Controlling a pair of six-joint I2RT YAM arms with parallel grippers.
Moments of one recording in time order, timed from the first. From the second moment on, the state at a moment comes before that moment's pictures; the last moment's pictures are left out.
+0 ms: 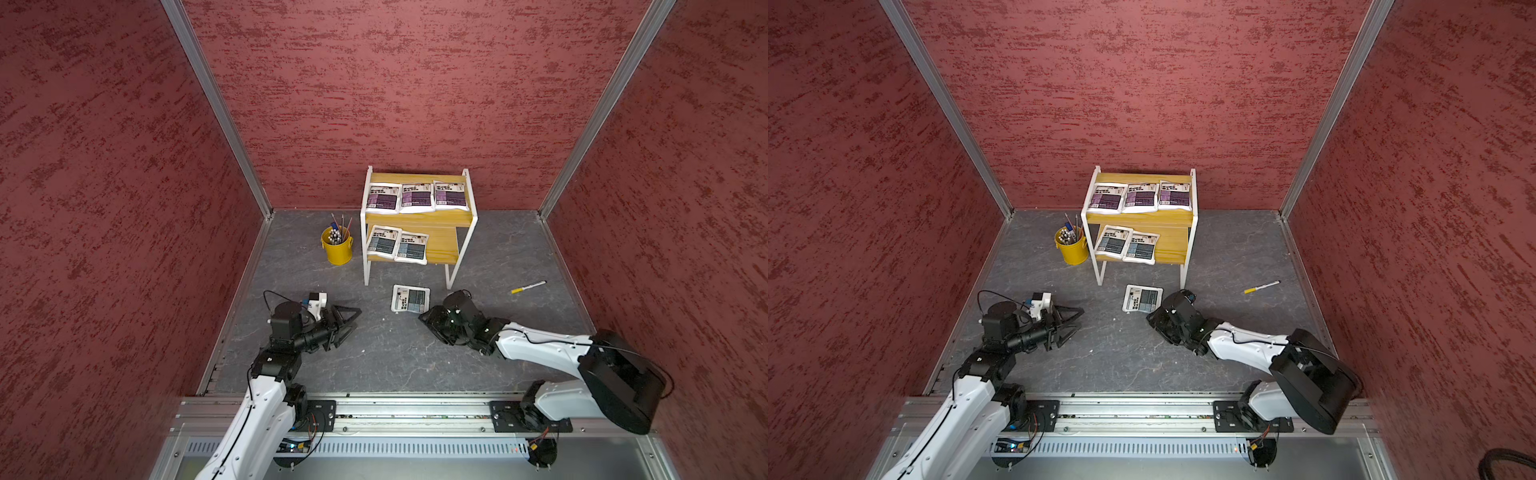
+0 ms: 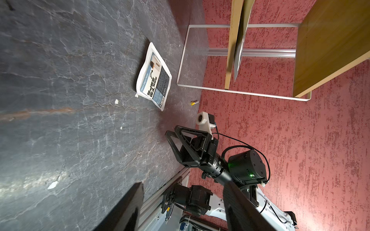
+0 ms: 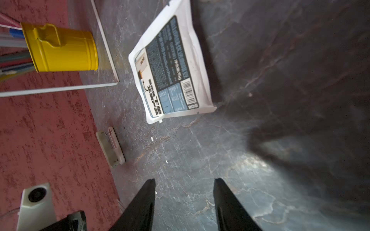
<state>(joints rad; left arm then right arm) -0.11 0.59 0.27 -0.16 0.83 -1.20 0.79 1.39 0.54 0.11 -0.10 1.44</state>
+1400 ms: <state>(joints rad) -0.08 0.56 0.33 -0.41 0.81 -1.07 0.80 1.74 0.48 0.71 0.13 1.97</state>
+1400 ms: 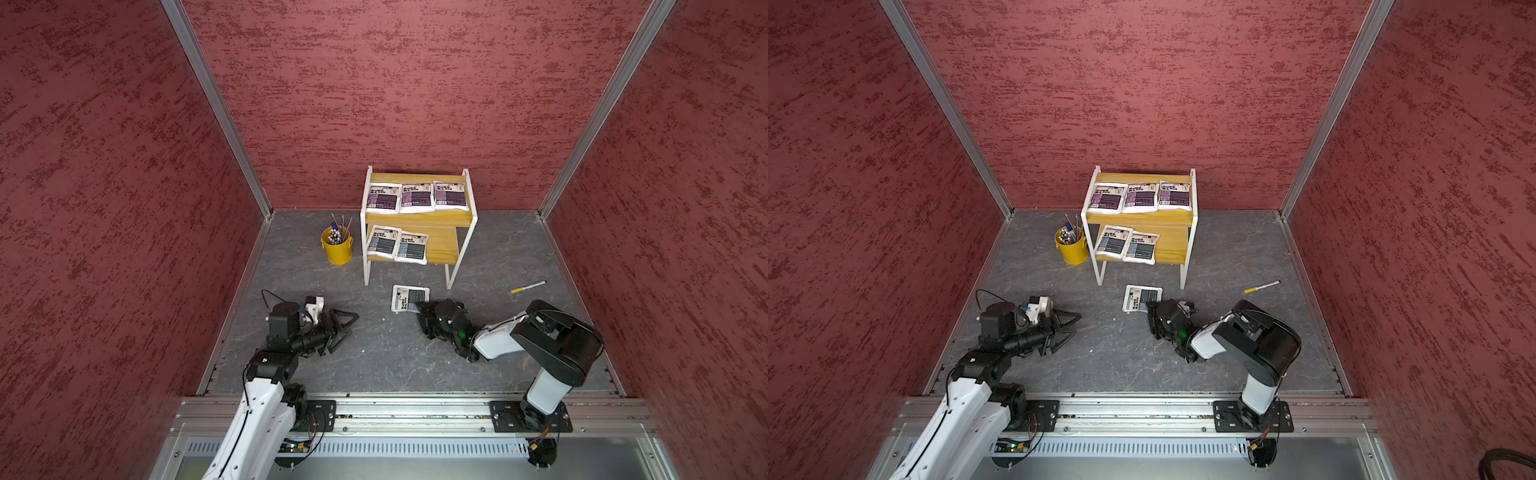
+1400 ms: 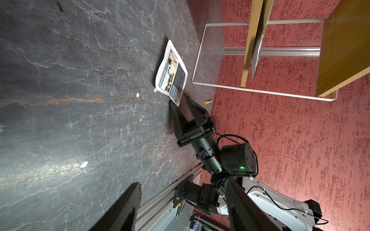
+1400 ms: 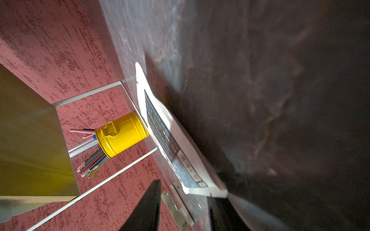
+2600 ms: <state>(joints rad) -0.11 0.55 0.28 -0.39 0.81 -1.09 1.05 1.13 0.53 -0.13 0.16 1.81</state>
